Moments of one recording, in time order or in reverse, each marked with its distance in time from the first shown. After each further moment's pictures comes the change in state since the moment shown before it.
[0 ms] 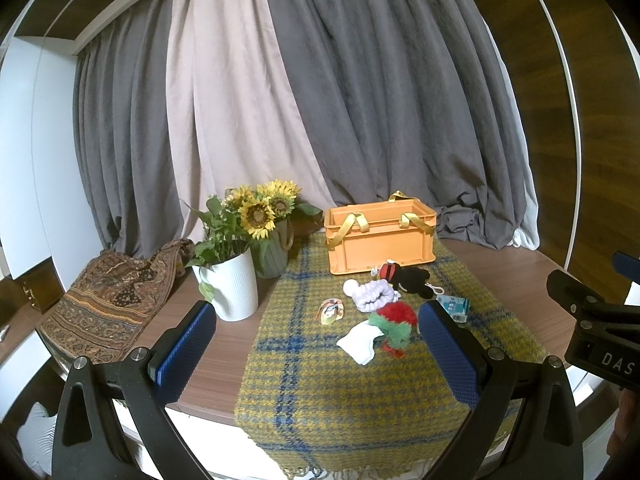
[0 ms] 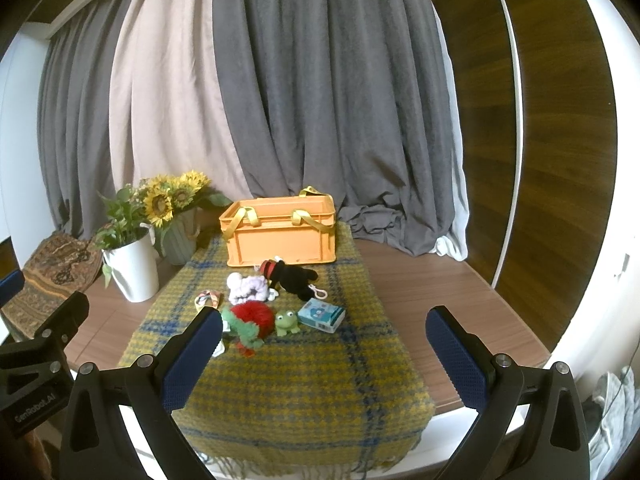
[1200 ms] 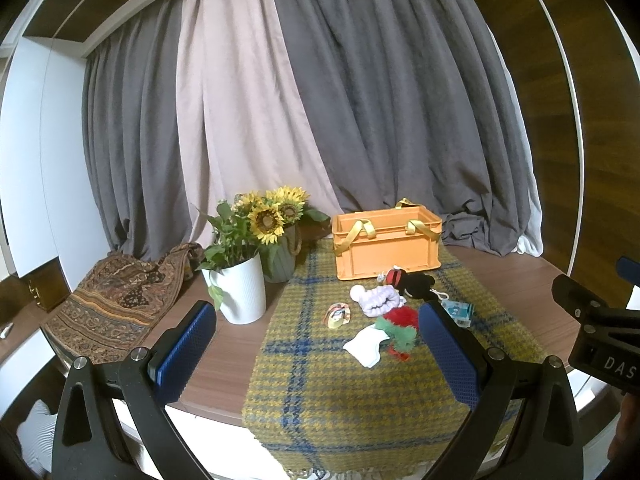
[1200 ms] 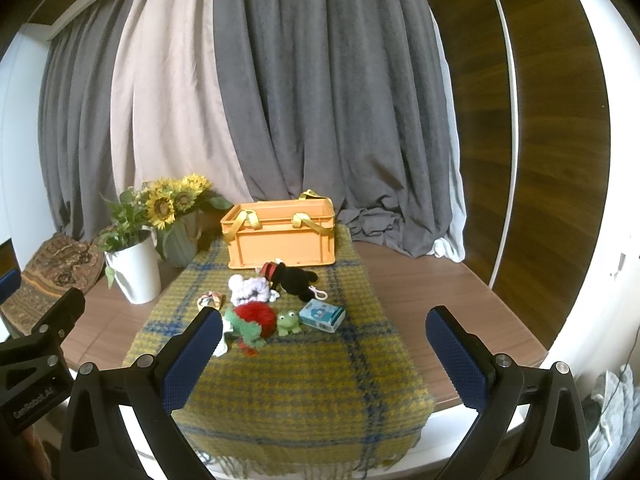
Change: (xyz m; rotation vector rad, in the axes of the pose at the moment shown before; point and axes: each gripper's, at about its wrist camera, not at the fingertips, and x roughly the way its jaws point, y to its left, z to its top) left arm -0.008 0.009 0.004 -0.002 -0.011 0.015; right arm -0.011 0.005 0.003 0.001 -0.007 -0.001
